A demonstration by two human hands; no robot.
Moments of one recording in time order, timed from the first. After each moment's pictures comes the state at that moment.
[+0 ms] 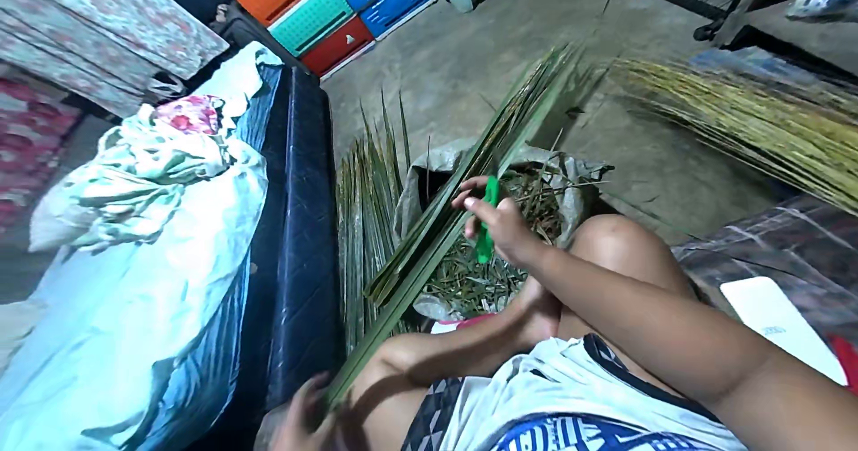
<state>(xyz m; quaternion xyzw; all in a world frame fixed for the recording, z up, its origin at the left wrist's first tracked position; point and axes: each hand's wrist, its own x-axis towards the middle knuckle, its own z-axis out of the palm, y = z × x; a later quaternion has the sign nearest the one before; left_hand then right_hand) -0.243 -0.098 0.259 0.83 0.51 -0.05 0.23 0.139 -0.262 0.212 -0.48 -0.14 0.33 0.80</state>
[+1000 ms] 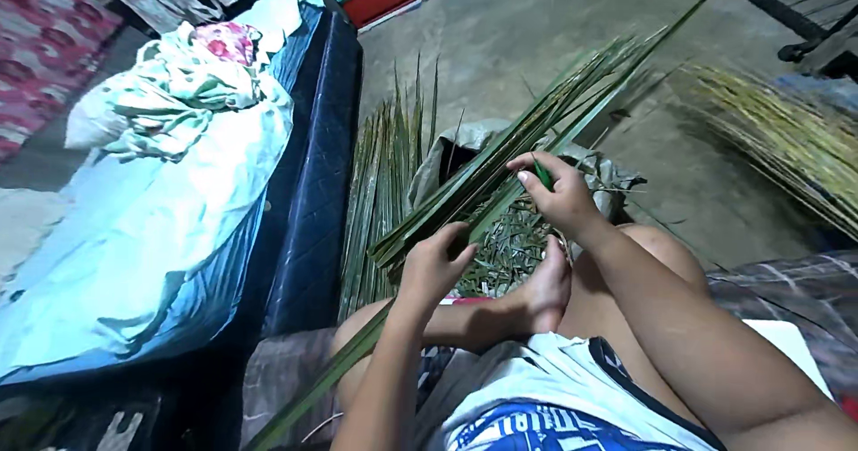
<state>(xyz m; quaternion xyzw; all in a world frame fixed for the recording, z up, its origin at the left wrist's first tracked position) -0.014 -0.161 0.237 0.93 0.25 0.06 0.27 0.181 -0.294 0.208 -0.71 -0.39 0.12 0.58</state>
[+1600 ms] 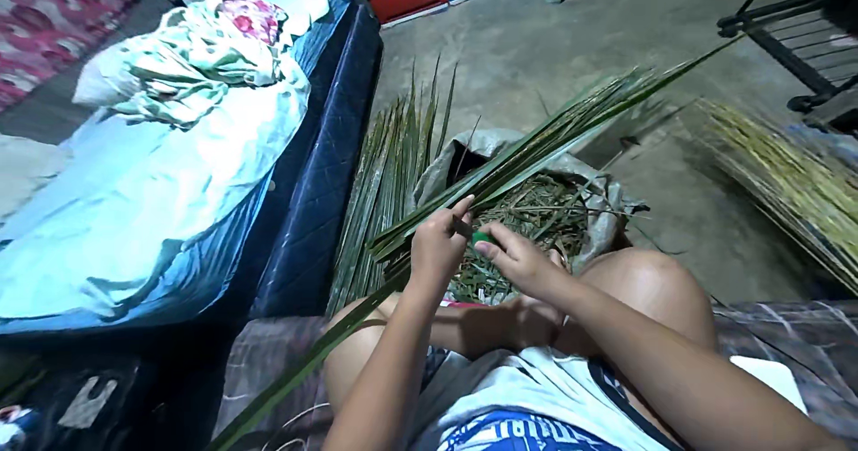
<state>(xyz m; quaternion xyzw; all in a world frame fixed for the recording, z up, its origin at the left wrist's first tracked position) 0.006 -0.150 0.229 0.88 0.32 0.18 0.28 0.120 -0.281 0.208 -0.64 -0.49 0.38 0.45</state>
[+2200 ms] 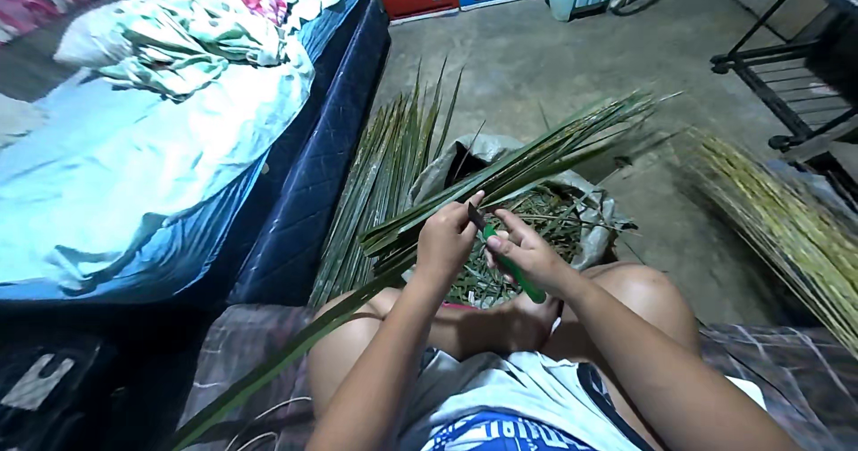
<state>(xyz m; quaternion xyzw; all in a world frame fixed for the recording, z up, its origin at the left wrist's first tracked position) 0.012 -0.155 0.233 0.89 0.29 0.20 0.29 0.130 -0.281 0.205 -0.49 -0.38 0.52 0.59</state>
